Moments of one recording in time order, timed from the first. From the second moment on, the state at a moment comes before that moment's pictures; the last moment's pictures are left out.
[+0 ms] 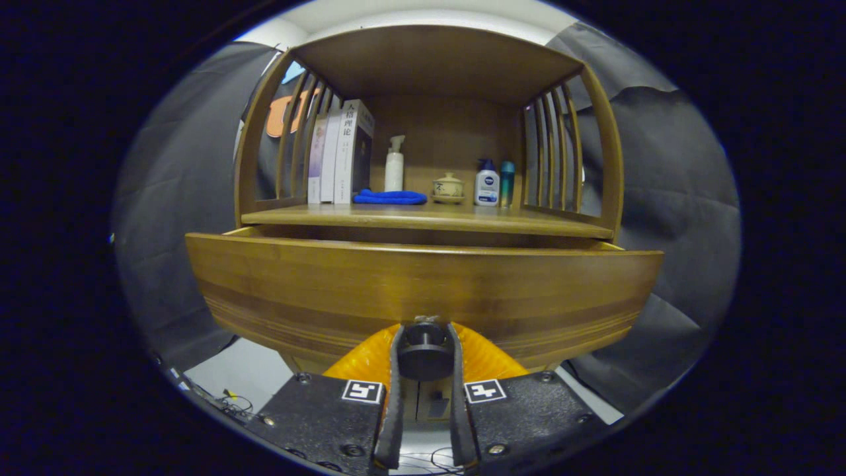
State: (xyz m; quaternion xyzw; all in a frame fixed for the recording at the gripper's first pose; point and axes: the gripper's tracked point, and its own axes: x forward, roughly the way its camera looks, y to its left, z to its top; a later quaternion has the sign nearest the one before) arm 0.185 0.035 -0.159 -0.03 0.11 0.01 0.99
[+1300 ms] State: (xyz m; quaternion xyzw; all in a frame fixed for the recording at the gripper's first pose) arm 0.084 0.030 -0.183 -0.01 0.14 0.02 0.99
